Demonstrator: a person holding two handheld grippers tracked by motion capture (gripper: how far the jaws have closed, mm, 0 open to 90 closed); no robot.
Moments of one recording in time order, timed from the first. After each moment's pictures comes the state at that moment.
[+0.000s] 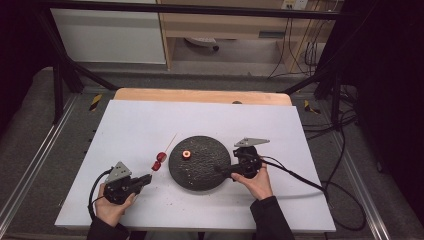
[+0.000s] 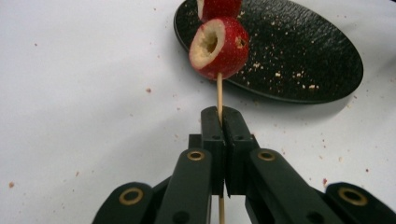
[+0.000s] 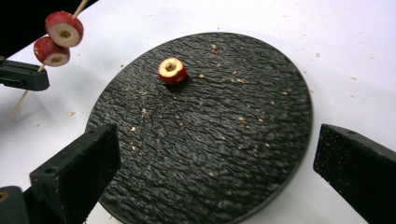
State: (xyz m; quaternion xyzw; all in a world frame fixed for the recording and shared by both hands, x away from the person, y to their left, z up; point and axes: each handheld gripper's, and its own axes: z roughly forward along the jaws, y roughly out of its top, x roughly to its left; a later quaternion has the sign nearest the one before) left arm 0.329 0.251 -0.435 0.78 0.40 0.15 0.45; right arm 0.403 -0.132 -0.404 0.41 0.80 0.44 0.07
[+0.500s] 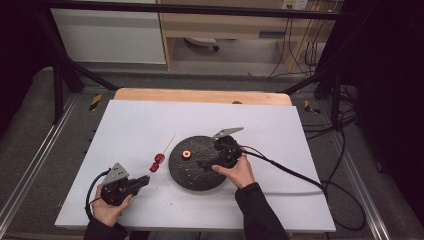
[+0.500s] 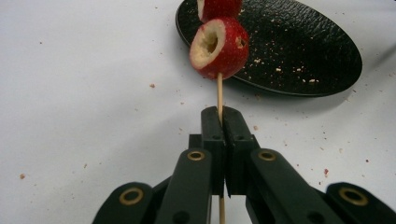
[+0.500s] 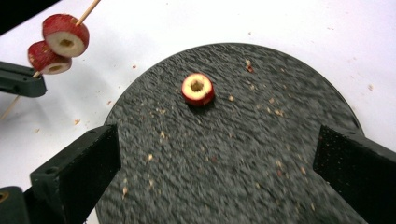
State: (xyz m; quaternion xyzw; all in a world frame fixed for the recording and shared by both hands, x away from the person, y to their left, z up) left arm 0.327 0.258 -0.435 0.78 0.40 0.15 0.45; right arm 0.428 -0.075 -0.389 0.38 0.84 0.39 0.07
